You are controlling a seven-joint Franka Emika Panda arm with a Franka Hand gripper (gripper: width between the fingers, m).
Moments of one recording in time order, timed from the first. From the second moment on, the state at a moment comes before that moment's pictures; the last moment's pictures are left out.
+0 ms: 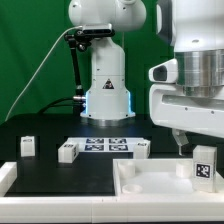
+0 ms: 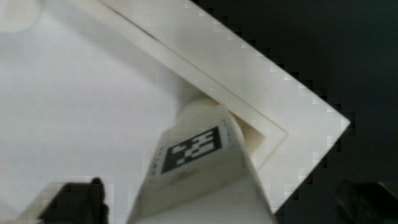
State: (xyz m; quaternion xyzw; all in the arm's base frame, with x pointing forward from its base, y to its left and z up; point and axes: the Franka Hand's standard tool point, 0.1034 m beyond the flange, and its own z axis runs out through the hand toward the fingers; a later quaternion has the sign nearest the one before) arm 0.623 0.122 0.075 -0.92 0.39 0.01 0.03
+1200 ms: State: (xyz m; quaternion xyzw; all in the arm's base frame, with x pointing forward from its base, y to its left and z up) arm 0.623 0.118 0.073 -0.97 0.22 0.00 0.01
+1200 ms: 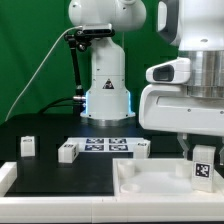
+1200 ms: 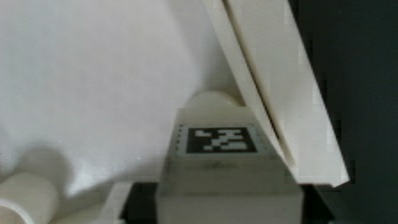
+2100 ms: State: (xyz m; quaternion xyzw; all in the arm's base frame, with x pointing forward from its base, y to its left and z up) arm 0.622 0.121 0.072 -0.70 0.71 -0.02 0.03
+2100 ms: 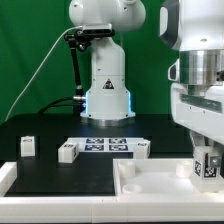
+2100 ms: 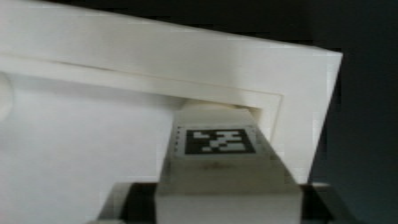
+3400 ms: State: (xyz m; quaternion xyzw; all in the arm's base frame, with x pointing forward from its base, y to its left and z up) arm 0.623 0.117 0.071 -0.59 0.81 -0.01 0.05
